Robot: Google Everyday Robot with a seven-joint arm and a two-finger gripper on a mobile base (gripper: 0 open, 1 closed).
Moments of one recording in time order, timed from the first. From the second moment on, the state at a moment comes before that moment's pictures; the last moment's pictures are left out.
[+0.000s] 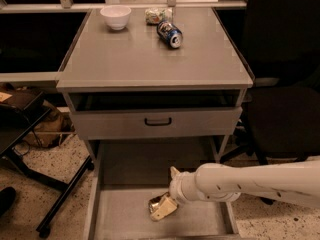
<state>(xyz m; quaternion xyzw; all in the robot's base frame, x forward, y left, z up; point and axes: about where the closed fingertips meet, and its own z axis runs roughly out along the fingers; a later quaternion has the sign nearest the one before) 0.476 -0.016 0.484 -0.52 0.79 0.17 0.29</state>
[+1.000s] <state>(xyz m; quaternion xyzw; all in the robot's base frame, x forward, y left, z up) 0.471 -0.024 0.467 -0.49 0.79 0.21 0.29</state>
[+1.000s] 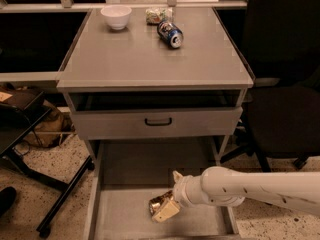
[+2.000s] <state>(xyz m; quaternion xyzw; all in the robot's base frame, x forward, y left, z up) 0.481 -0.032 0.384 -0.50 0.80 0.20 0.28</state>
